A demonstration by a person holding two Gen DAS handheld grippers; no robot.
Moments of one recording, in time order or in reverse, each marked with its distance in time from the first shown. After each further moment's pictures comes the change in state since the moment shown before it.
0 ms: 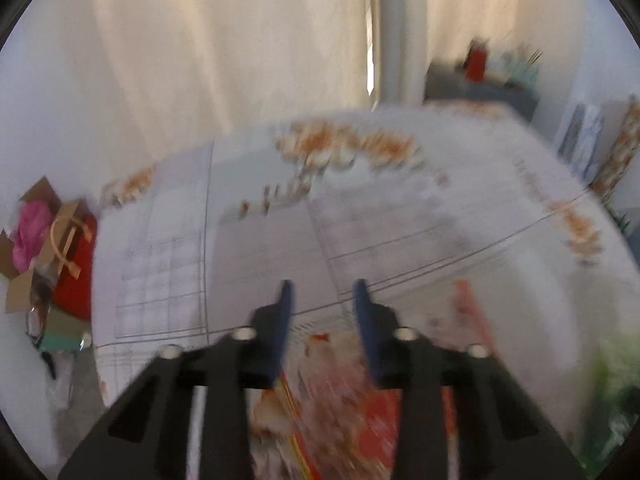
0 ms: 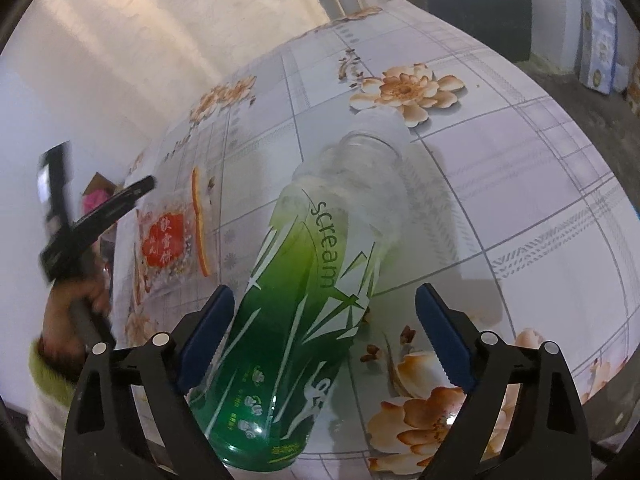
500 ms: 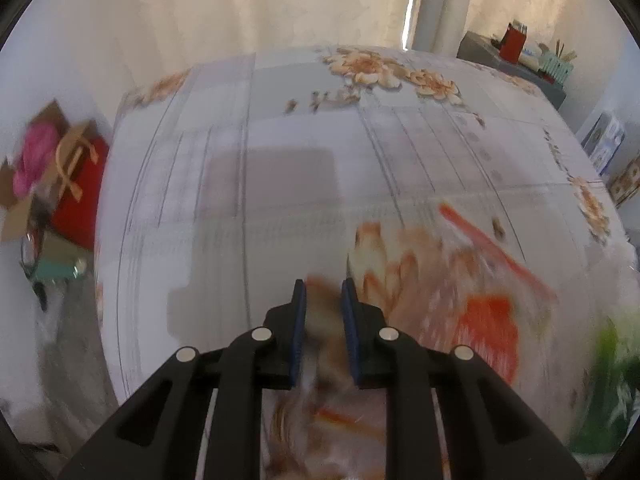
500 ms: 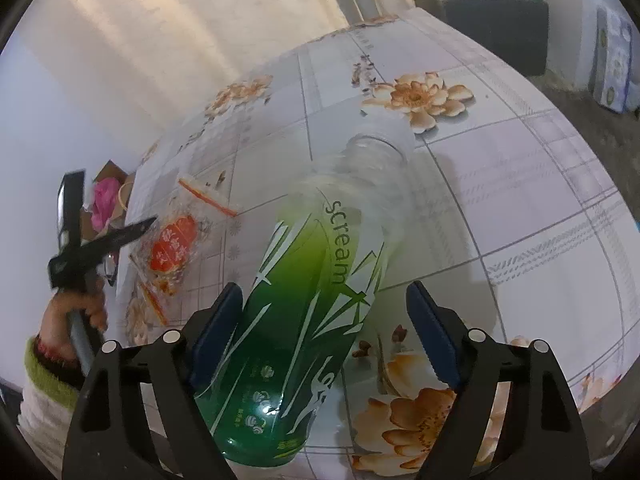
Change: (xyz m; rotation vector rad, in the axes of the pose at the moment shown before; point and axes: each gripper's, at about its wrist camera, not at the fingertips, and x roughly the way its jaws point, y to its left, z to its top) left arm -0.016 0.032 -0.057 -0.153 0.164 -0.041; right arm -0.005 -0.002 -0.004 -0.062 -0.018 0.038
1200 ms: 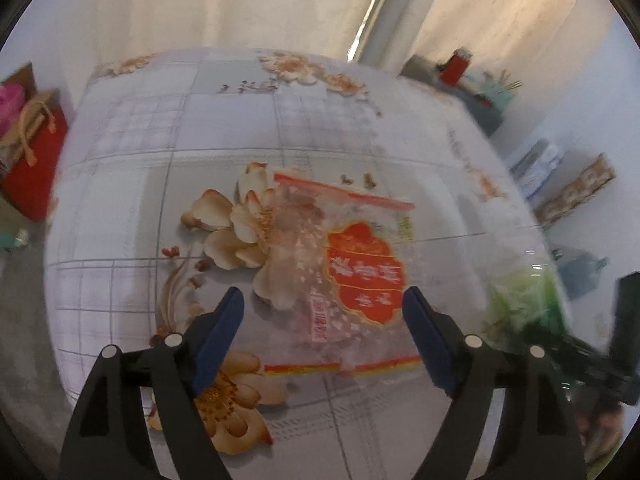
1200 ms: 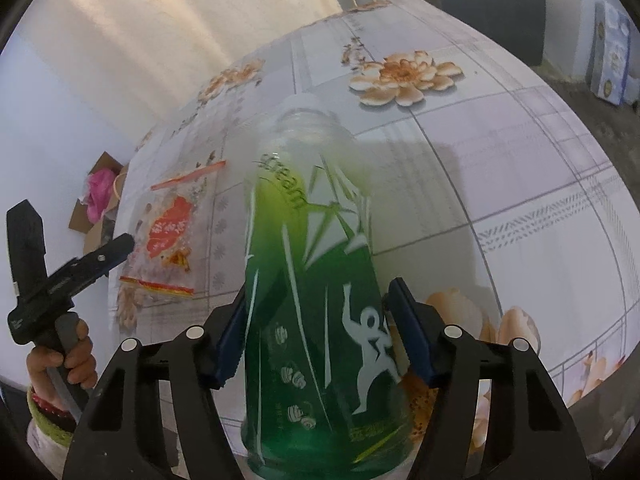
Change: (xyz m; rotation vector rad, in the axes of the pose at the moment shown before) left arm -0.044 -0.042 -0.051 -0.059 -0.051 -0.225; right arm 0.006 -0.009 -0.015 0.016 0.039 -0.011
